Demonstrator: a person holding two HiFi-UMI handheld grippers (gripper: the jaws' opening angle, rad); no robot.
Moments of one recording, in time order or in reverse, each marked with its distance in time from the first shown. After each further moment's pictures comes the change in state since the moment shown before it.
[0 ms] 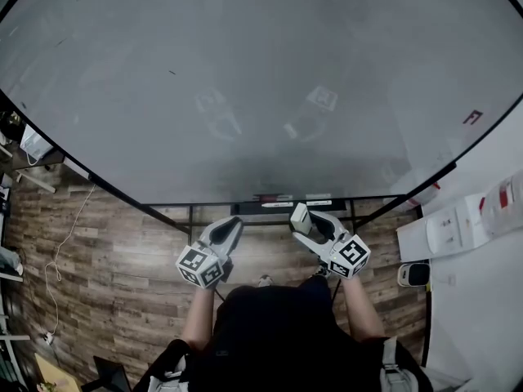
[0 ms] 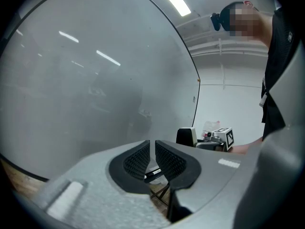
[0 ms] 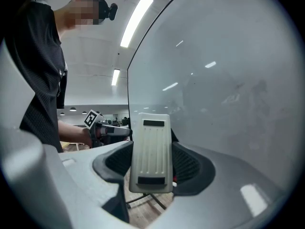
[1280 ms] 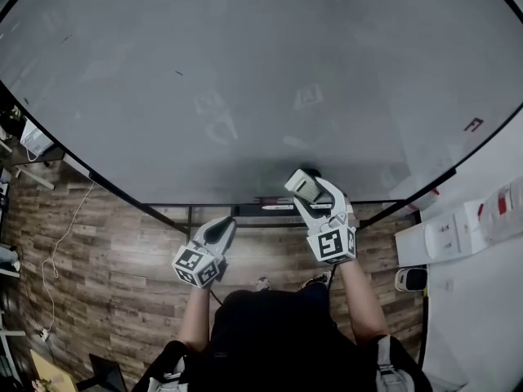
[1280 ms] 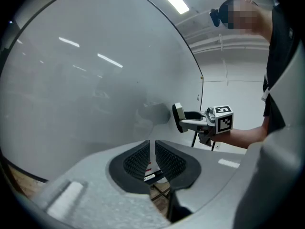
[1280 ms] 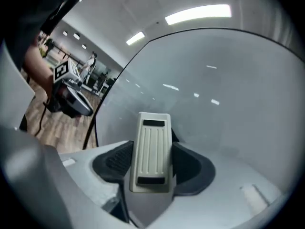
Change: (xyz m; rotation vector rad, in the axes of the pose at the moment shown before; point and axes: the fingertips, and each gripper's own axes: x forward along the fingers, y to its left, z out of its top) left arm -0.010 0.019 0.001 0.035 0.009 0.060; right arm 0.038 -0.049 0.085 -0.660 0.199 -0.382
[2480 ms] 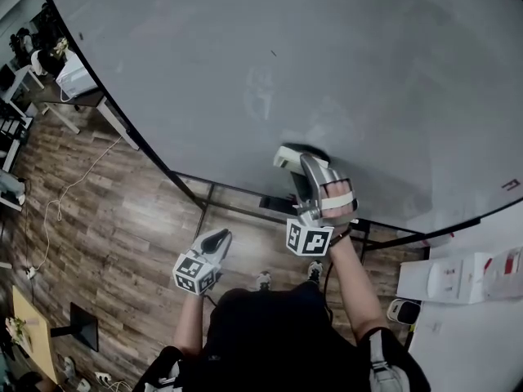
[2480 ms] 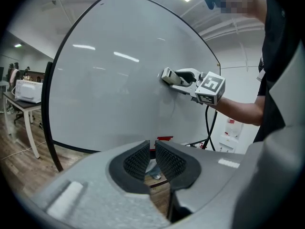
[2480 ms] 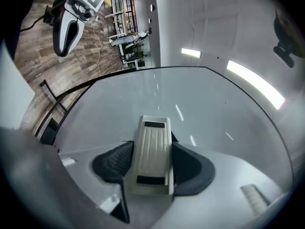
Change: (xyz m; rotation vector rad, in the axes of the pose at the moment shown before) left arm -0.106 0.046 -0.065 0.006 0.121 0.277; right arm 0.094 0.050 0.113 -0.819 -0.072 -0.238
